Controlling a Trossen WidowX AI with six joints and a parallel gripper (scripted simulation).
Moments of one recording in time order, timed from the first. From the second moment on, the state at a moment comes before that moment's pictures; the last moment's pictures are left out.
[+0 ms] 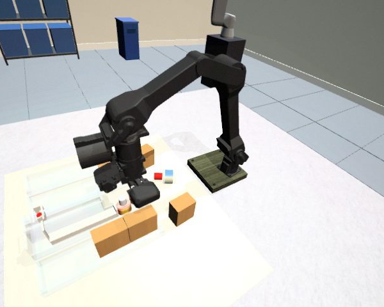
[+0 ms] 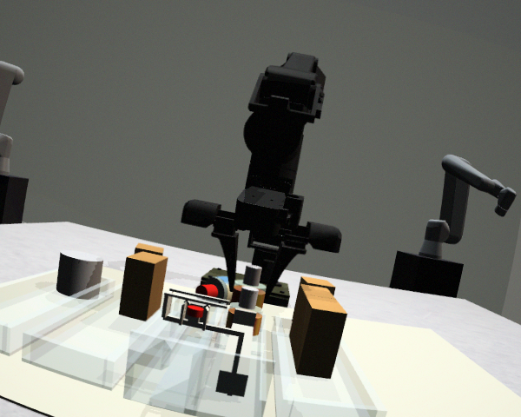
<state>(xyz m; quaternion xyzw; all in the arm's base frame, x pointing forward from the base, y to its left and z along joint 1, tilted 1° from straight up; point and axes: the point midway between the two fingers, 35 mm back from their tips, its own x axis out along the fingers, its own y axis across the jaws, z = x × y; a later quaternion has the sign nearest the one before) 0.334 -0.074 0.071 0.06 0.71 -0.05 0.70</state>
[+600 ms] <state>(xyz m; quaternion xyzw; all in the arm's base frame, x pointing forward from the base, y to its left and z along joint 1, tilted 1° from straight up) 0.337 -0.075 0.071 0.06 0.71 -0.05 0.70</state>
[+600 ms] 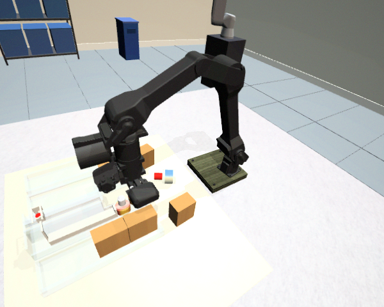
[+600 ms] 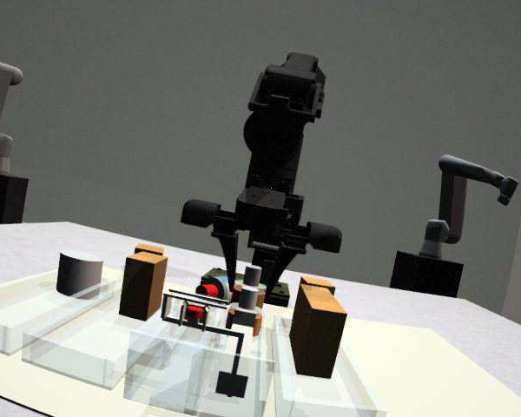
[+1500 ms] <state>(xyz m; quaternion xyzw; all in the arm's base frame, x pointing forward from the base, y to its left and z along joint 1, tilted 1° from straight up) 0.340 -0.075 0.070 0.06 0.71 -0.05 0.70</state>
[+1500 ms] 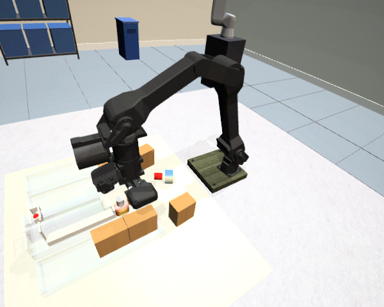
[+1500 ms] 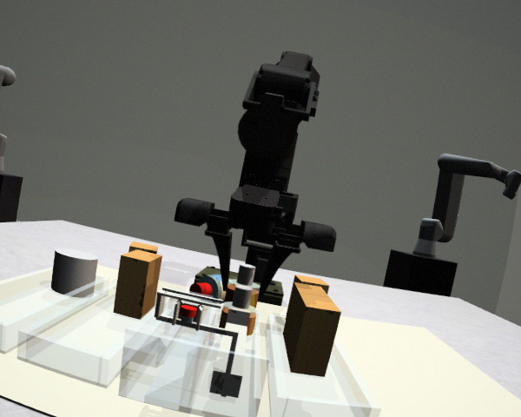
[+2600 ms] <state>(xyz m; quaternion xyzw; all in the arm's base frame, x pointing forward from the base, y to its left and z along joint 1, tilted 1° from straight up) 0.340 -0.075 0.061 0.06 0.71 -0.05 0.70</state>
